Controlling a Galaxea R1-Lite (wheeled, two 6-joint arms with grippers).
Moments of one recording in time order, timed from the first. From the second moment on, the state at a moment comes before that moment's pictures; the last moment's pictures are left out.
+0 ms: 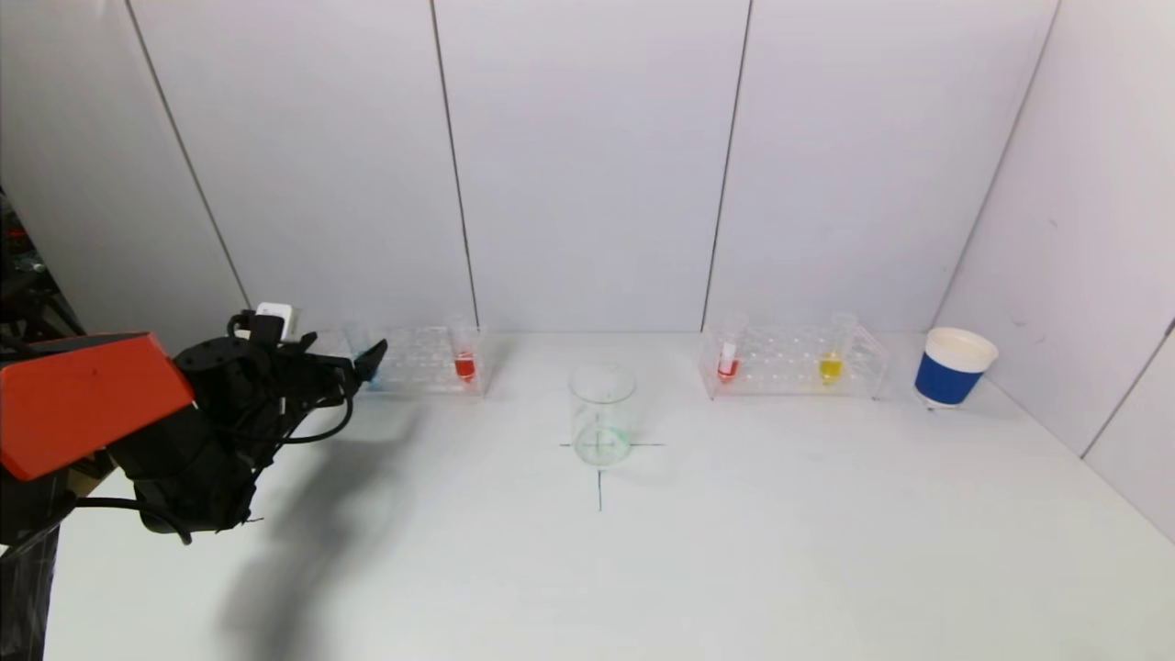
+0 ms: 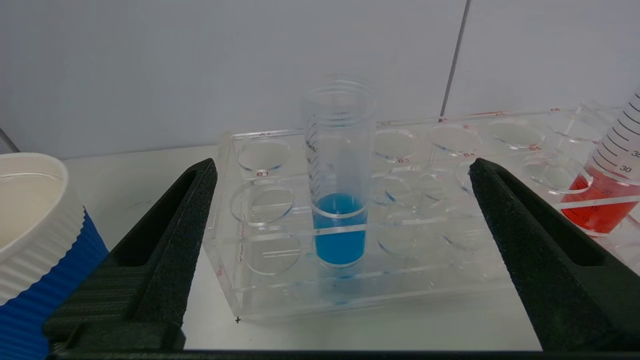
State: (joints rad) left arm 0.10 2.35 -0.86 -1.52 -0.24 0.01; right arm 0.00 0.00 0.00 -0.01 -0.02 -0.01
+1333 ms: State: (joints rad) left arm 0.10 2.41 -1.01 -1.45 -0.24 0.02; right arm 0.00 0.00 0.00 -0.01 -0.02 -0.01
